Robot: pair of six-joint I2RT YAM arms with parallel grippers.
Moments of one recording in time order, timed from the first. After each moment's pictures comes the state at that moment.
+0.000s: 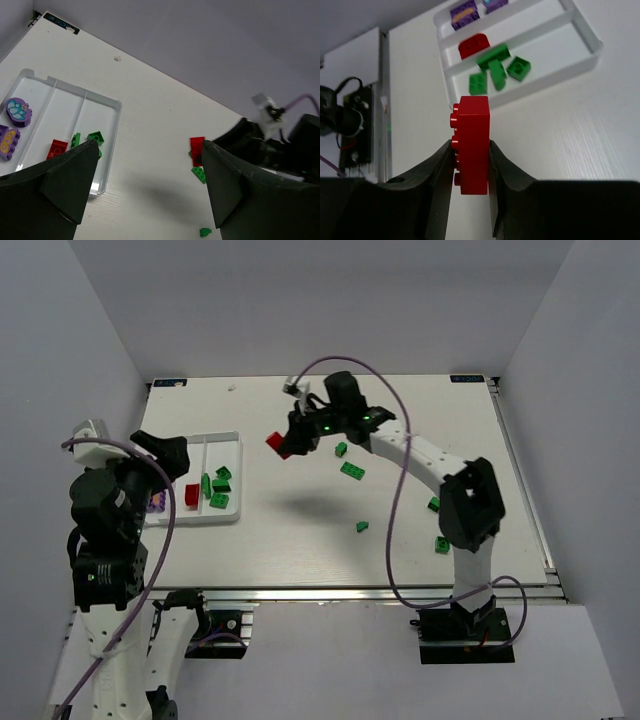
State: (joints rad) left arm 0.05 0.65 1.17 -0.63 -0.01 -0.52; right arm 0.66 1.92 1.66 -0.23 -0.78 -0.05
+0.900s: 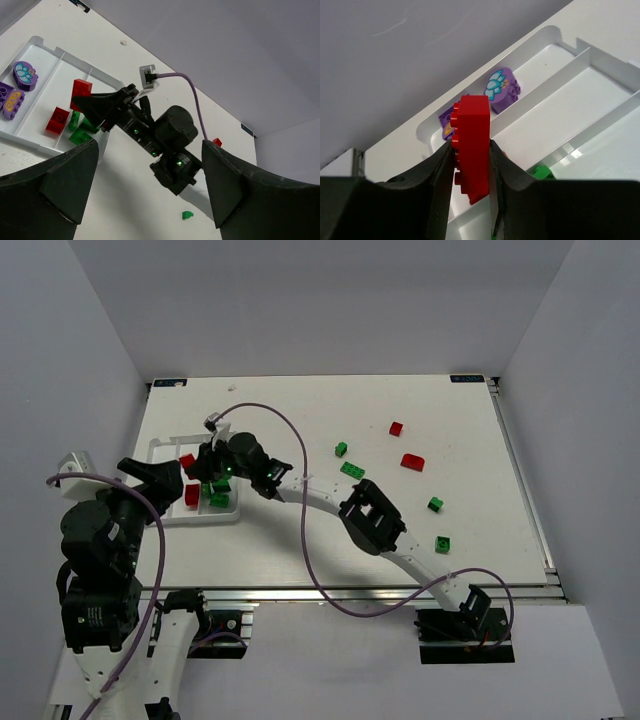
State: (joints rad) left arm 0.05 0.52 1.23 -0.85 -0.06 -0.64; right arm 1.04 2.64 2.27 0.29 -0.26 0.44
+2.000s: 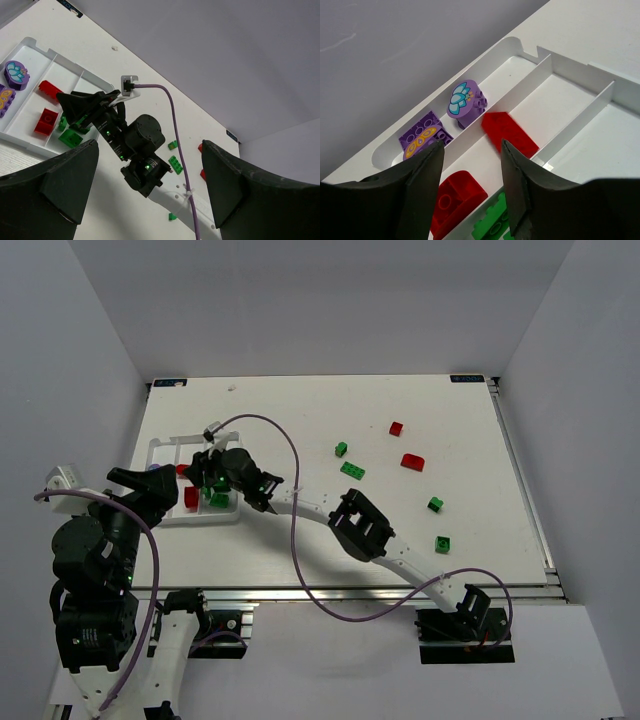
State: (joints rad) left arm 0.05 0.48 1.27 -0.89 -0.07 -0.70; right arm 1.08 2.78 2.38 0.37 0.00 0.38
